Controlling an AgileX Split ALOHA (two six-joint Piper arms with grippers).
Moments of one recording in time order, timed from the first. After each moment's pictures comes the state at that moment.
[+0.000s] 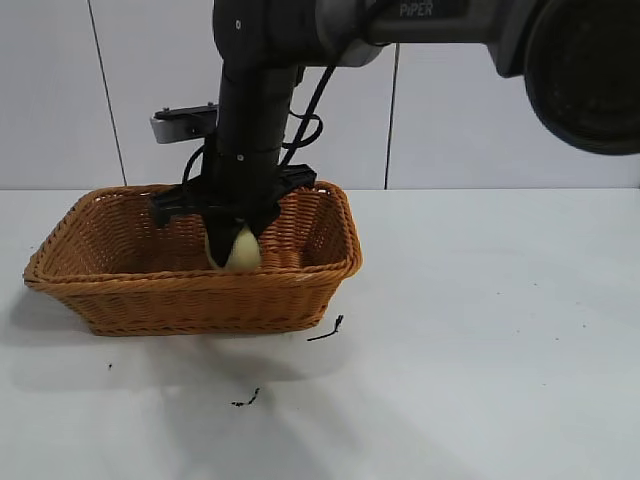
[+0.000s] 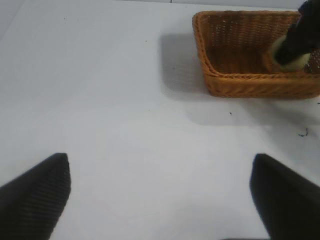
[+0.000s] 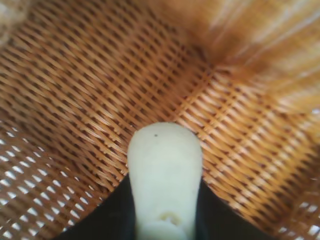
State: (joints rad) left arm -0.04 -0.01 -0.50 0.08 1.07 -0.06; right arm 0.64 2.54 -2.39 0.06 1.09 0.03
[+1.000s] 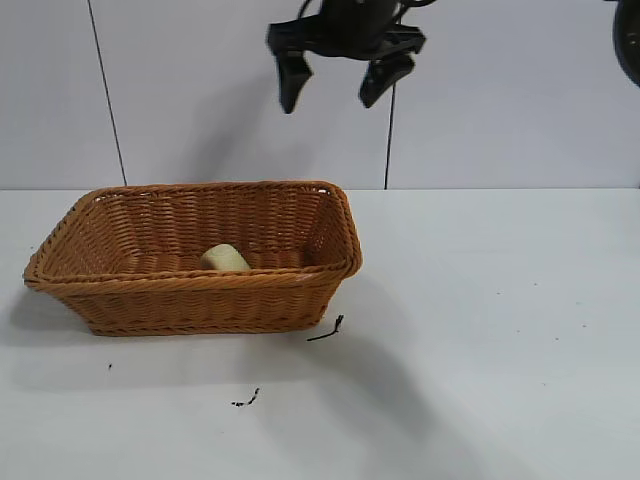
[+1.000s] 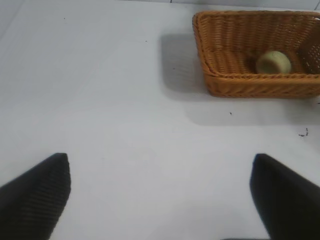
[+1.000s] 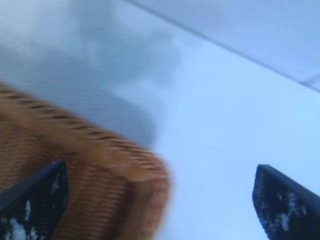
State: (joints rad) left arm -0.04 -0.01 -0.50 0.08 1.07 -0.06; right arm 0.14 2.50 -2.66 0.04 1.21 -0.01
